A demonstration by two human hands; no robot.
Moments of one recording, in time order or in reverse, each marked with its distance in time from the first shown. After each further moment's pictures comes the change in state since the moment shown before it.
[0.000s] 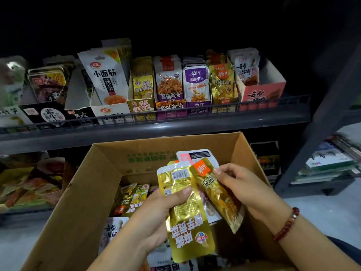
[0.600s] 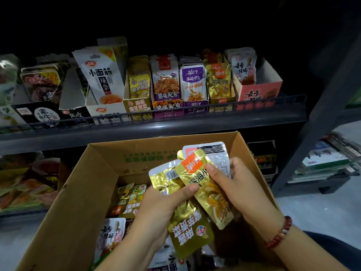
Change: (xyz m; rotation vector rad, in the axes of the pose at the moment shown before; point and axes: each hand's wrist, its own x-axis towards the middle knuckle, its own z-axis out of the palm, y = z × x) left_hand 0.000 -0.003 0.018 0.131 0.114 0.263; right_hand -0.012 -0.003 0.006 -0.023 0.147 -0.174
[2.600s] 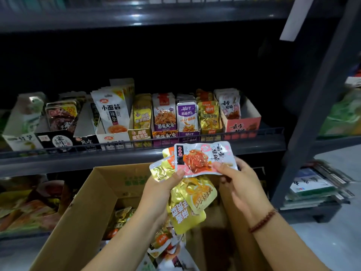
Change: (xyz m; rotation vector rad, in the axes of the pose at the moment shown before) left_hand 0.028 0.028 0.020 -0.071 0.008 0.120; right_hand 0.032 -0.021 -0.036 0.629 0.097 0.007
